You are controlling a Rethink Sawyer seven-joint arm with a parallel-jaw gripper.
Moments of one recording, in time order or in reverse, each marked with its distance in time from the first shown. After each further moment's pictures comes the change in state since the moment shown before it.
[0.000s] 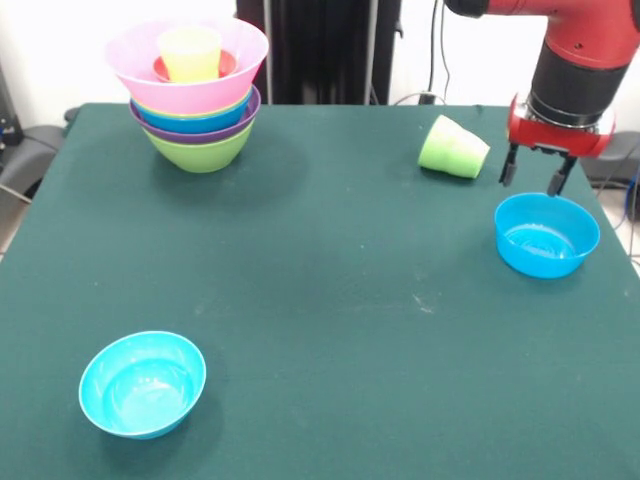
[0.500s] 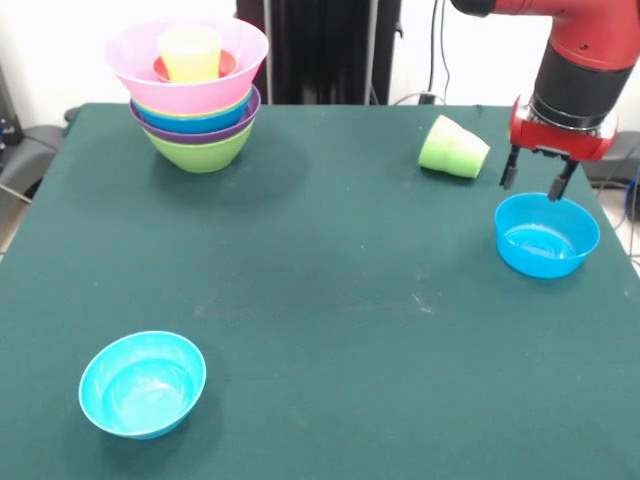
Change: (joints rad) arm 0.019 0.008 -0.027 -0.026 0.002 0.000 0.030
